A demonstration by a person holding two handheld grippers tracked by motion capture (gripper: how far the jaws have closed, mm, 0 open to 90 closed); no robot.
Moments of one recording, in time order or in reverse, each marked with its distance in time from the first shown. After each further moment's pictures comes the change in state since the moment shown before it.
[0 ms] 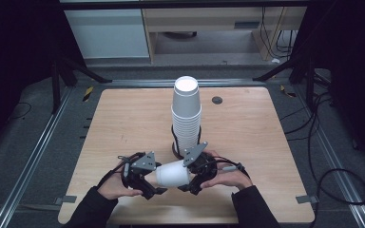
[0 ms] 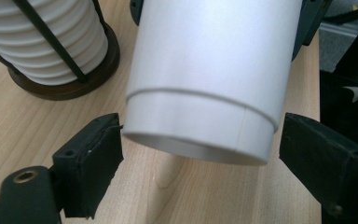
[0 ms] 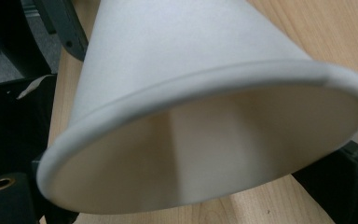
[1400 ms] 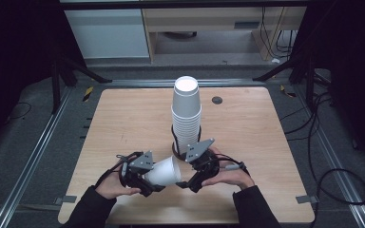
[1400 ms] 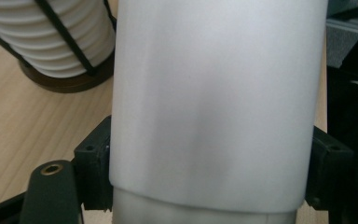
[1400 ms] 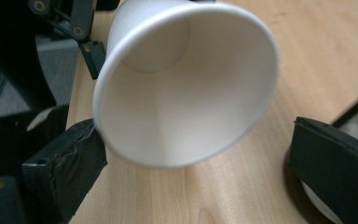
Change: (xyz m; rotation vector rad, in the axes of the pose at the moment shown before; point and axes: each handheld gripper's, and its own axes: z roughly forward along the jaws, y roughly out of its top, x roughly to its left) left arm 0.007 -0.006 -0.010 -0.021 0.020 -0.013; right arm 0.001 0.008 -0.018 -0.136 -0.014 0.011
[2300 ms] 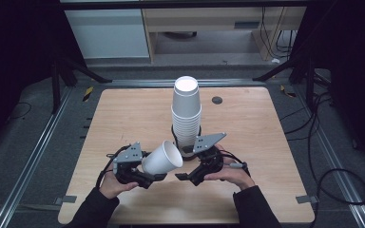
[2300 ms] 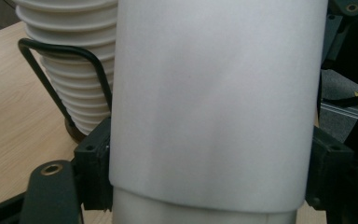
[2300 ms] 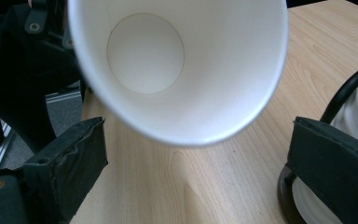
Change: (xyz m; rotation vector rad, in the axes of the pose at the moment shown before) left arm -0.001 0.002 -0.015 -0.307 0.054 -0.081; right arm -0.008 0.000 -0.014 -0.180 -0.005 0.105
